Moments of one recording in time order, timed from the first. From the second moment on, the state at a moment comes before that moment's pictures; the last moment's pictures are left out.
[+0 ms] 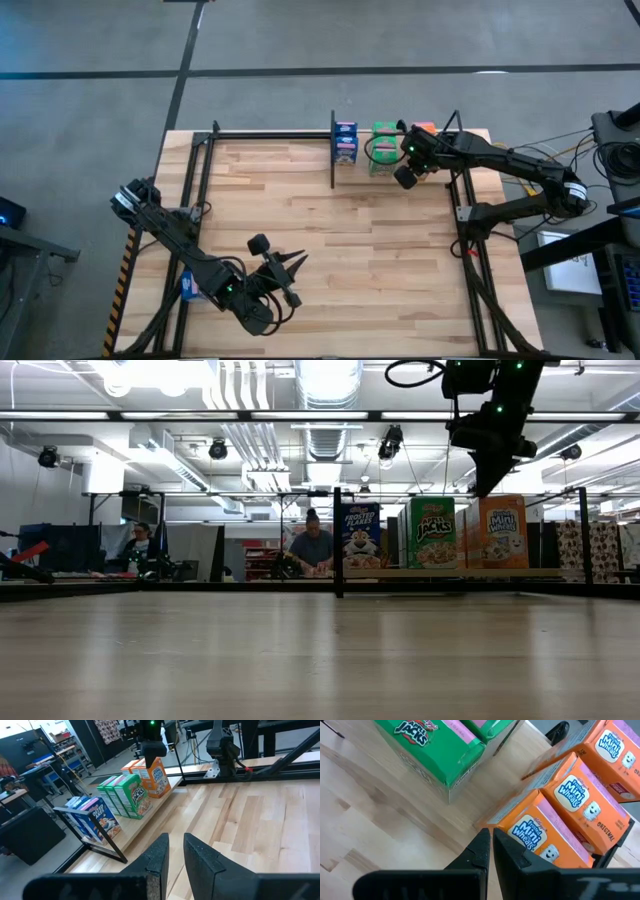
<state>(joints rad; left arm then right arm) -0.70 1.65 1.23 -0.34 -1.25 -0.45 -0.47 1.19 1.07 -1.05 0.29 0.31</state>
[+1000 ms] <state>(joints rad) -0.70 1.65 1.23 -0.34 -1.25 -0.45 -0.47 1.22 1.07 -0.99 0.34 0.29</state>
